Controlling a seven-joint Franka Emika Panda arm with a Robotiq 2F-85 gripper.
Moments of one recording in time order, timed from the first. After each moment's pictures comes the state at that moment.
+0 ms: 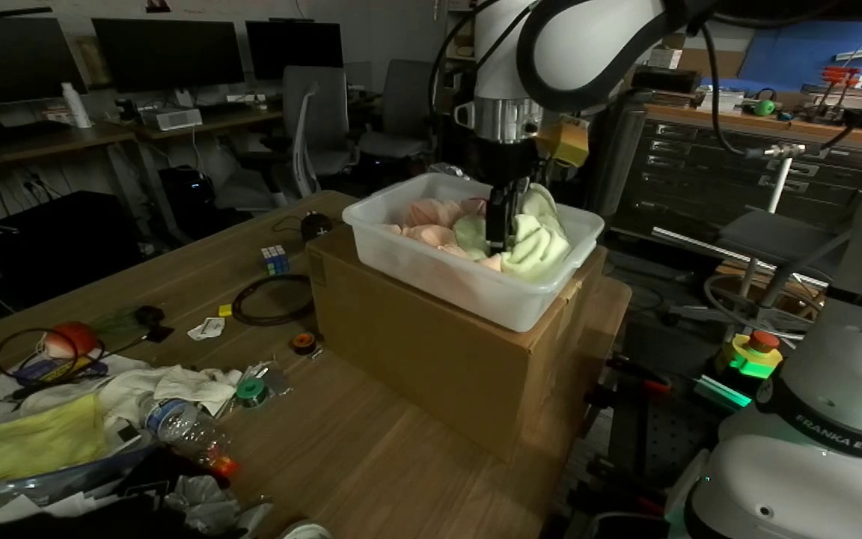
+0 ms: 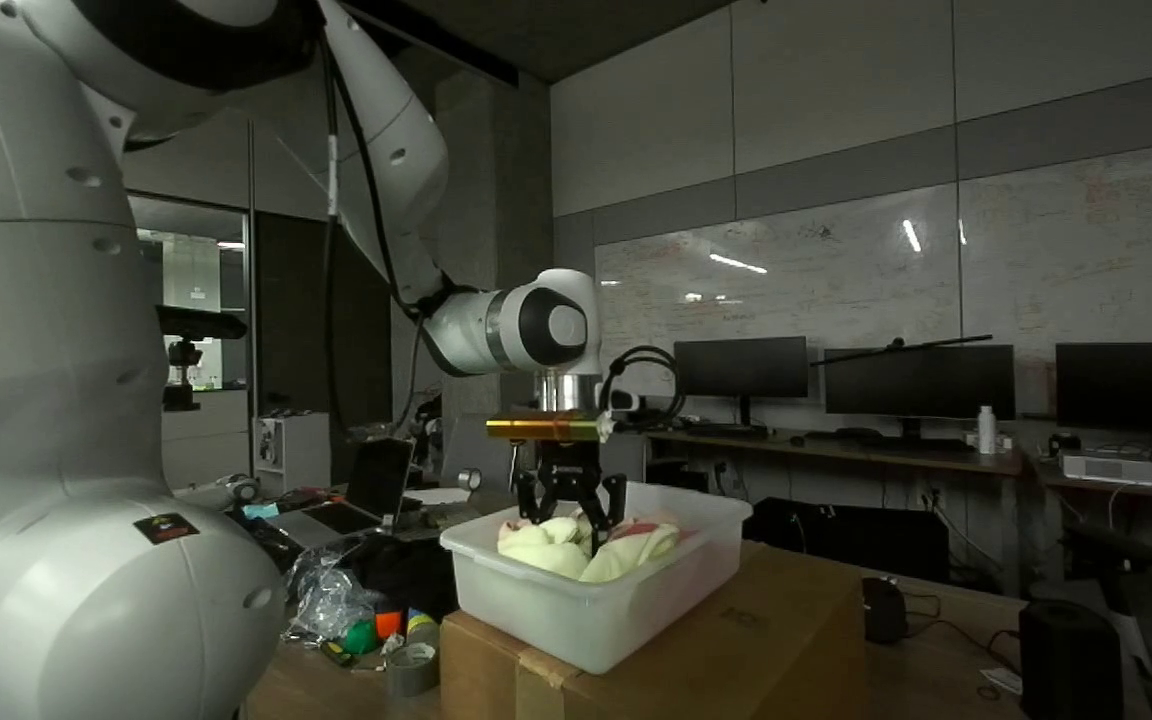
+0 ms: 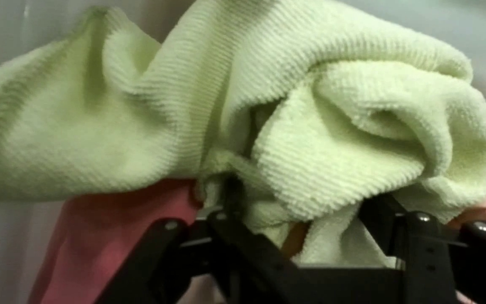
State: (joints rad) arm 0.01 -0.19 -0.02 -2.42 -0.07 2.17 -0.17
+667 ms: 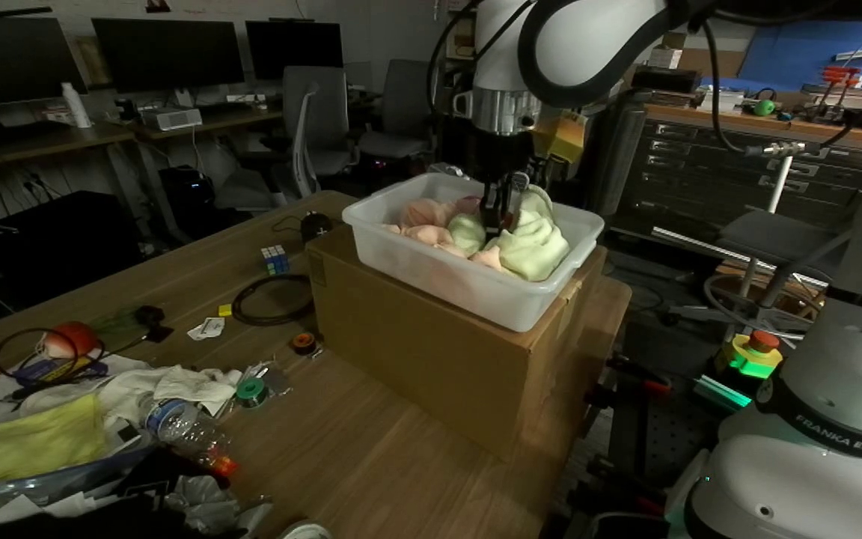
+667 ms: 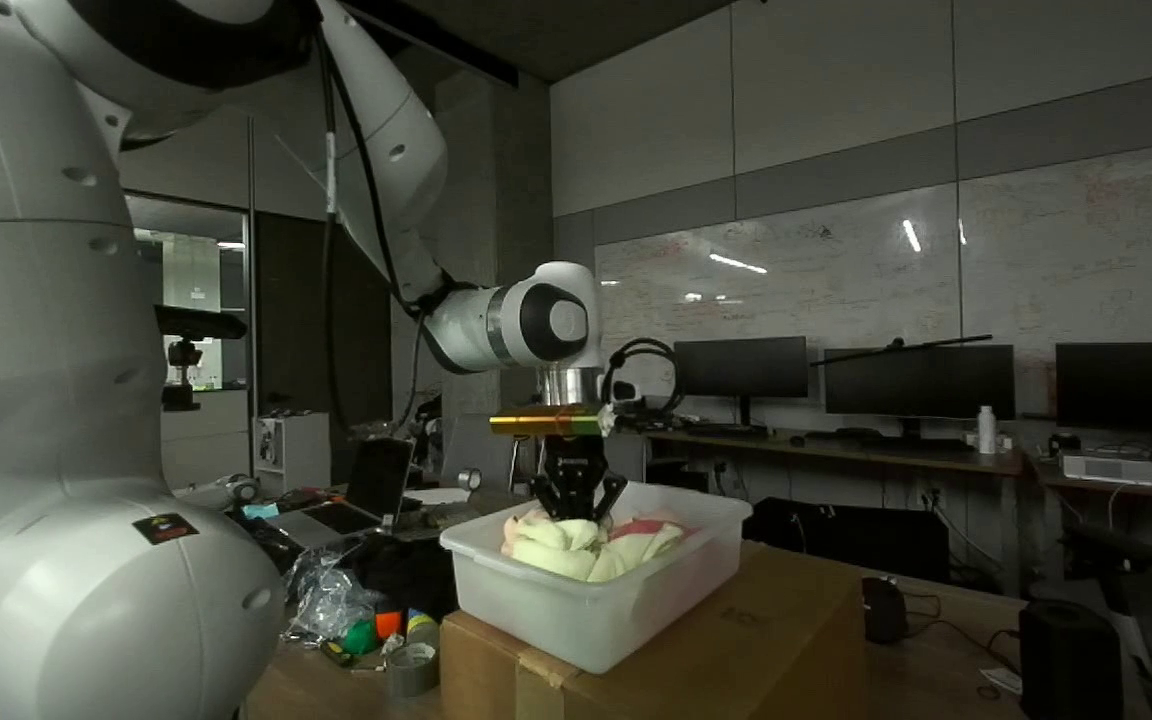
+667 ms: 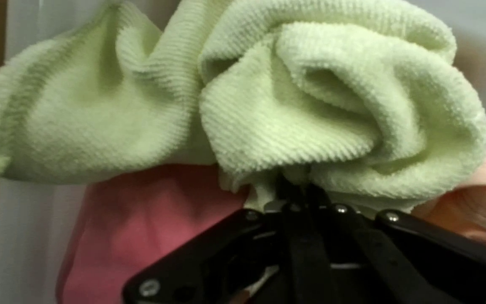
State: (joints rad) arm 0.01 -0.20 -0.02 -2.42 -0.08 2.21 -0.14
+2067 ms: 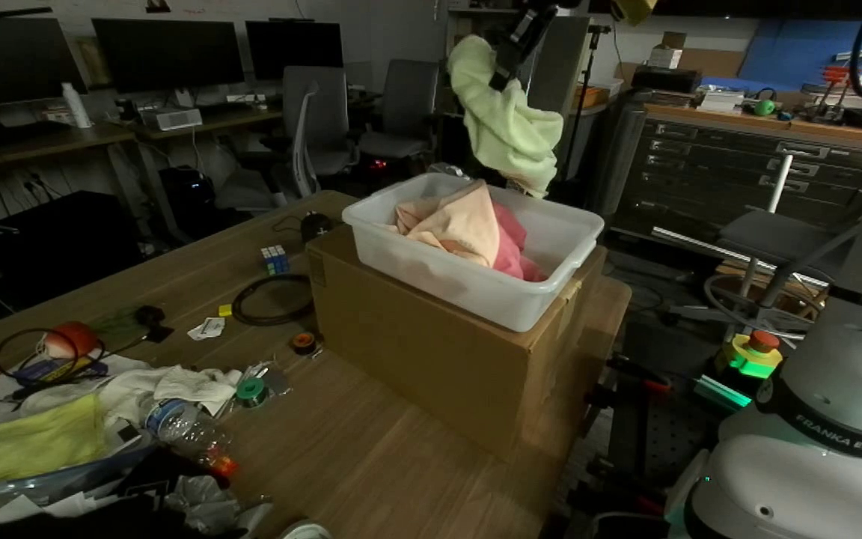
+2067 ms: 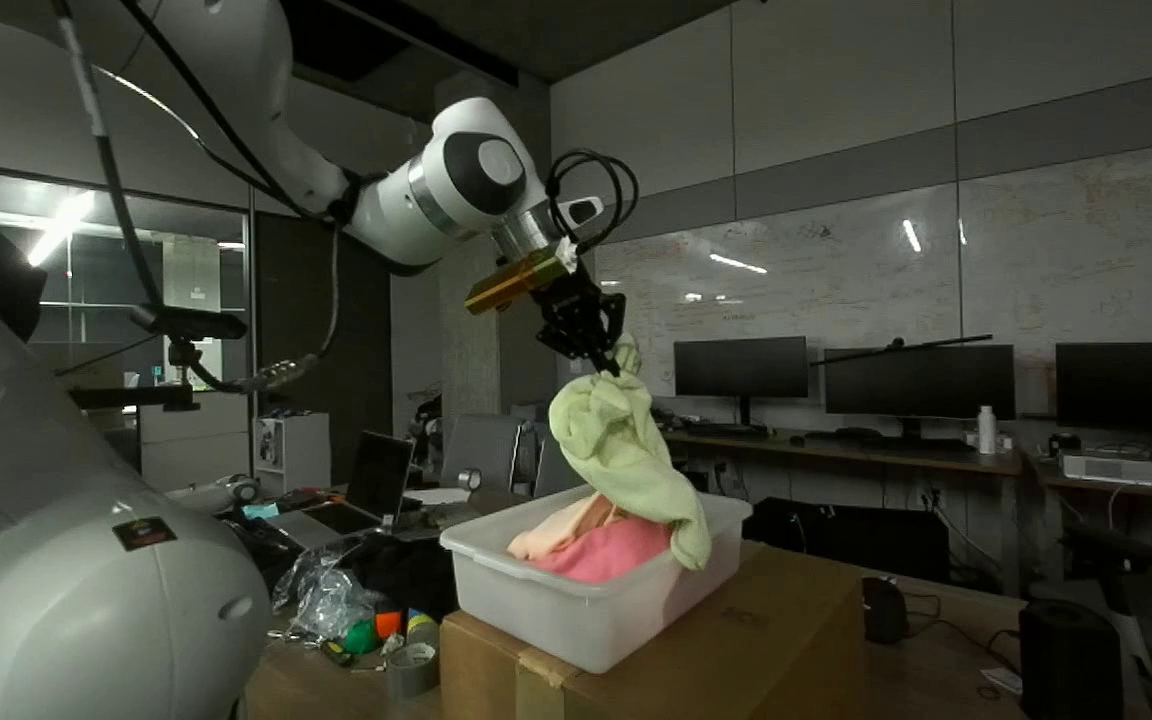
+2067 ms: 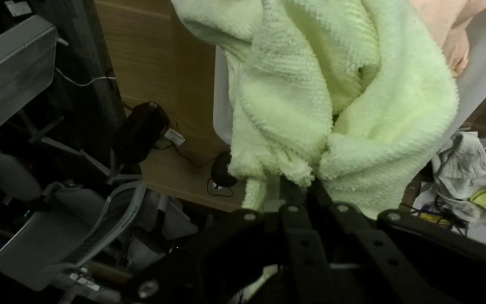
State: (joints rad) arm -0.07 -0.60 0.06 -2.41 -0.30 2.31 0.07
